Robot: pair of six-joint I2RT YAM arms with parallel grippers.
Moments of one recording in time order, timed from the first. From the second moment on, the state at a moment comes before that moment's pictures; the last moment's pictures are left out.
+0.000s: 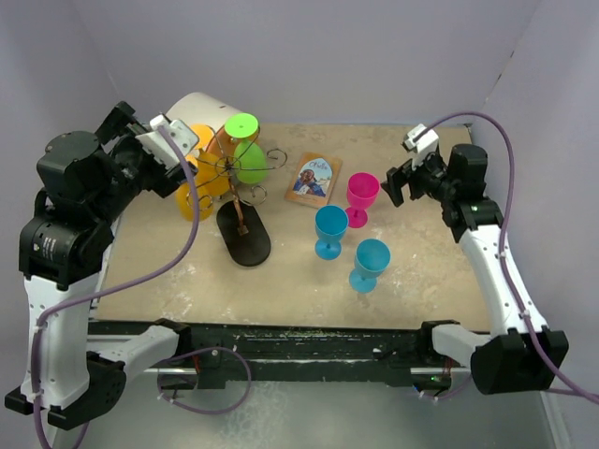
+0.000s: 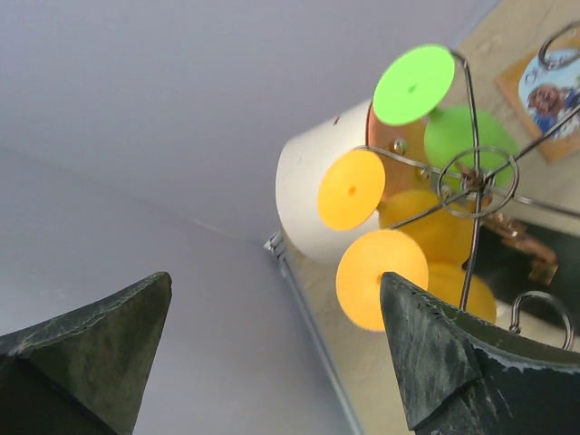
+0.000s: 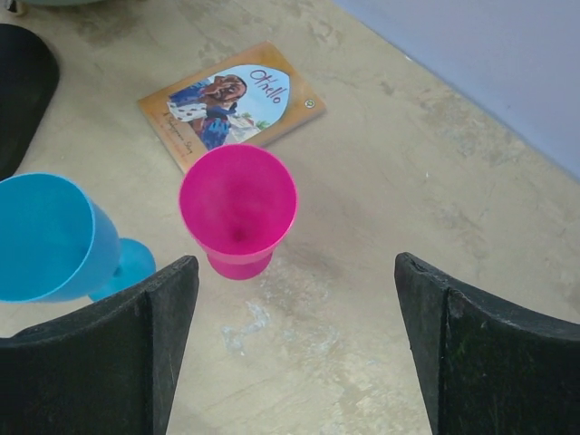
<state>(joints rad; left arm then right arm) -0.29 1.06 1.81 -0.95 -0.03 0.79 0.05 1.10 1.06 -0.34 -0.46 -0.38</state>
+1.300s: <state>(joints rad) -0.29 1.05 1.80 -0.86 0.01 0.64 0.23 1.67 1.48 -0.67 -0.19 -0.33</state>
